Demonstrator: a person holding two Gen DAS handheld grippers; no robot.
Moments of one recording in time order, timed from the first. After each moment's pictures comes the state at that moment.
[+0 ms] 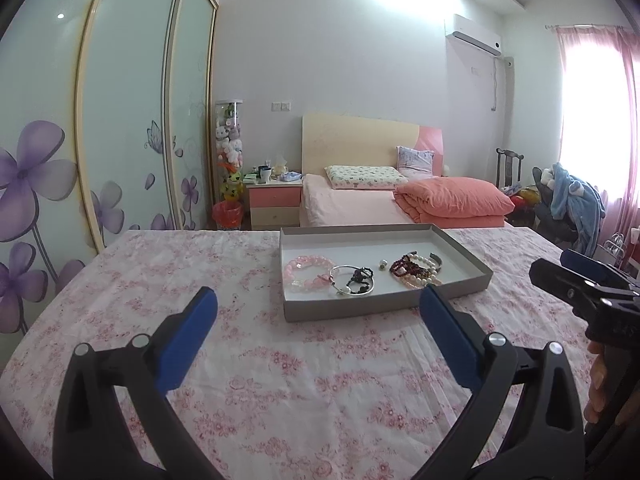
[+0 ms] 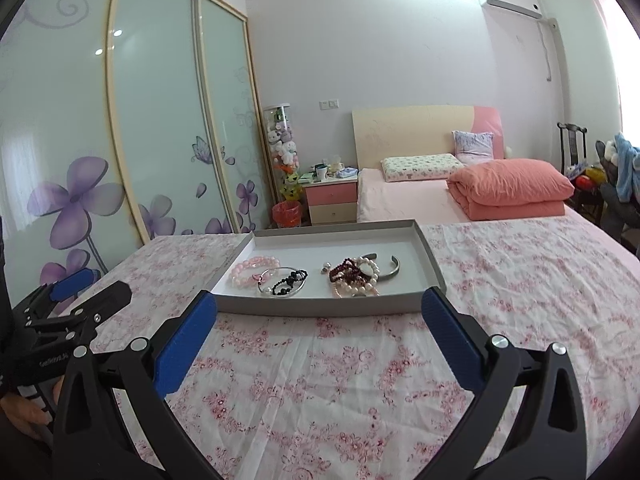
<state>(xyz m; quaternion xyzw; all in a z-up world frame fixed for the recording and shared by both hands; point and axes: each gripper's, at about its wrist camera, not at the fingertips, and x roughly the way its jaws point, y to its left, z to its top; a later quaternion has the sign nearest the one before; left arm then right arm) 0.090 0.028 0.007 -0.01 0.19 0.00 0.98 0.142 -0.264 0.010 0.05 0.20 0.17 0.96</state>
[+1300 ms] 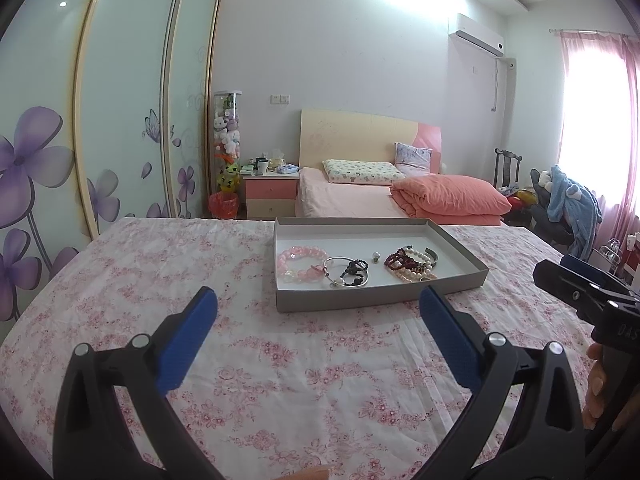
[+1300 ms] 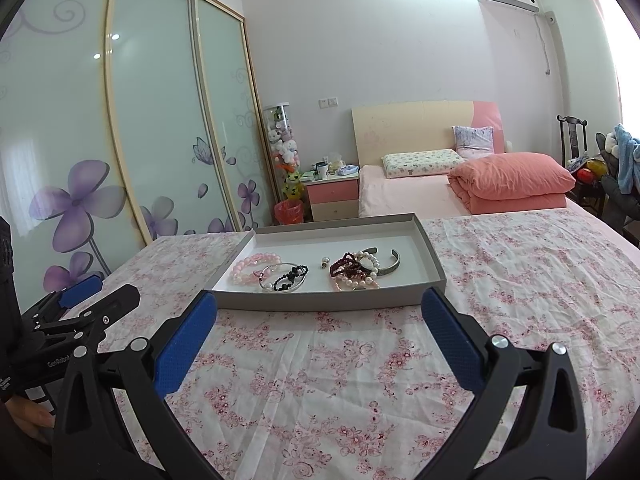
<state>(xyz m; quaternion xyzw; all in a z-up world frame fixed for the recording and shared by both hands) 0.096 0.029 0.001 -0.03 0.21 -0.01 0.98 0.137 -0.264 0.006 0.06 0.21 0.18 0.96</state>
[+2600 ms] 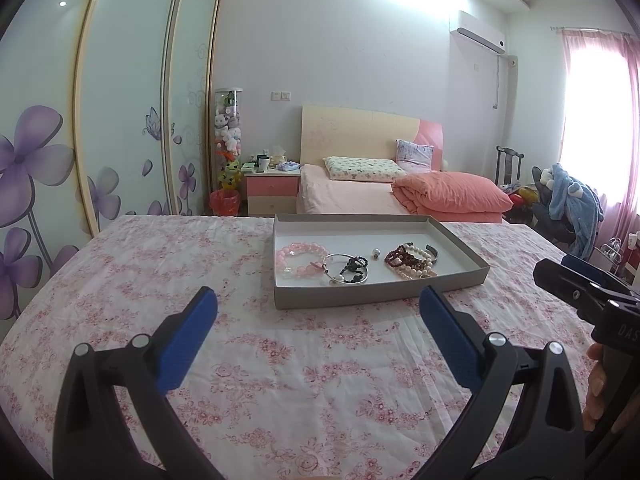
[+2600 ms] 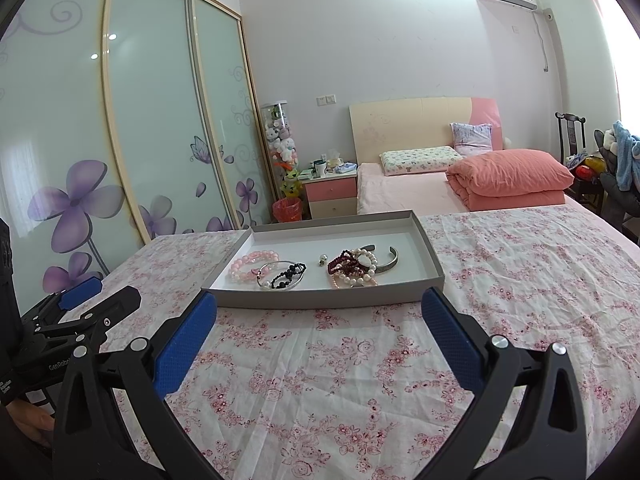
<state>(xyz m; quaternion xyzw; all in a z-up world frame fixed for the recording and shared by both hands) 0.096 0.027 -0.003 -0.03 0.21 -0.01 0.98 0.138 -0.264 0.004 0.06 0.21 0.17 0.96</state>
